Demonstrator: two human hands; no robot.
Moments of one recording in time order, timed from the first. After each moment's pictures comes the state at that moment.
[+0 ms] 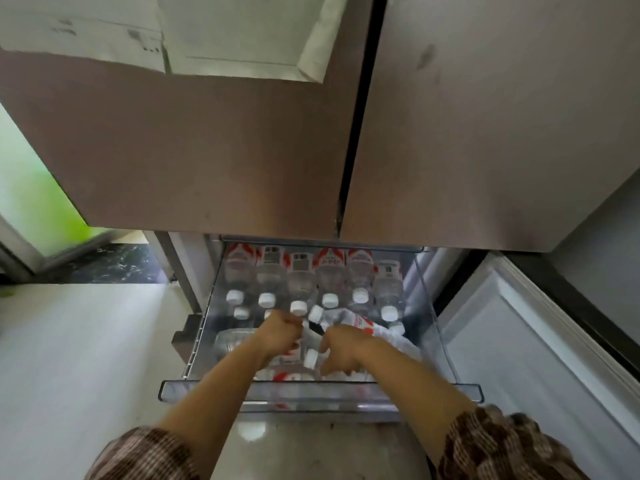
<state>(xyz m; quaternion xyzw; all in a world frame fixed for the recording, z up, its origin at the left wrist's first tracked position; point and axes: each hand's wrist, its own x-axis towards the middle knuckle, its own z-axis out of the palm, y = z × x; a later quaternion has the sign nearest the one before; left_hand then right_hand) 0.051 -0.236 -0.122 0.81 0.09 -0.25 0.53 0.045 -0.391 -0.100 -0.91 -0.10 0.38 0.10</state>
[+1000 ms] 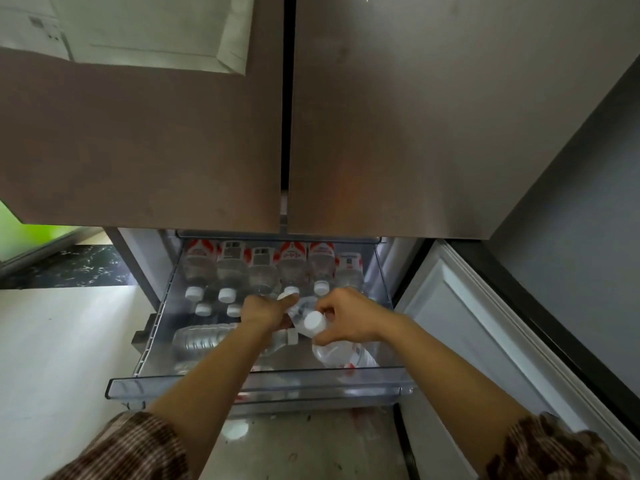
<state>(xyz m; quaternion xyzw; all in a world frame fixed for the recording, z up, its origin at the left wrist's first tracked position) 0.055 -0.305 -0.096 0.73 0.27 -0.13 0.62 0.031 -0.465 -0.038 -0.93 -0.18 0.22 0.25</state>
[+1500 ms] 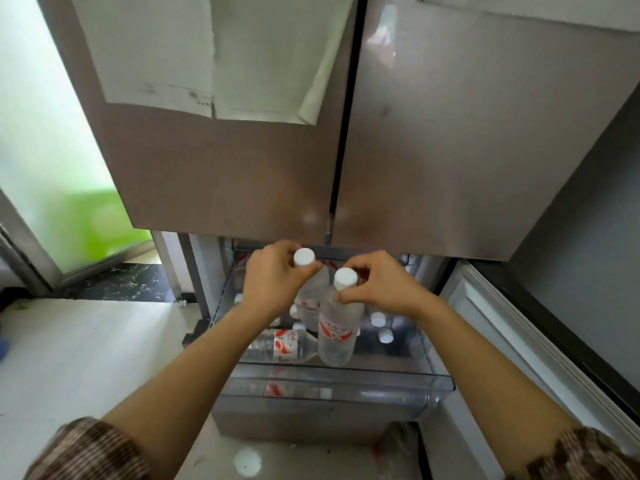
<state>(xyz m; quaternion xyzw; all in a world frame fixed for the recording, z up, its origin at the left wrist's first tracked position) 0.009 -0.248 0.026 0.89 -0.01 0.17 0.42 0.016 -0.440 0.039 -0.89 -0.16 0.08 0.41</state>
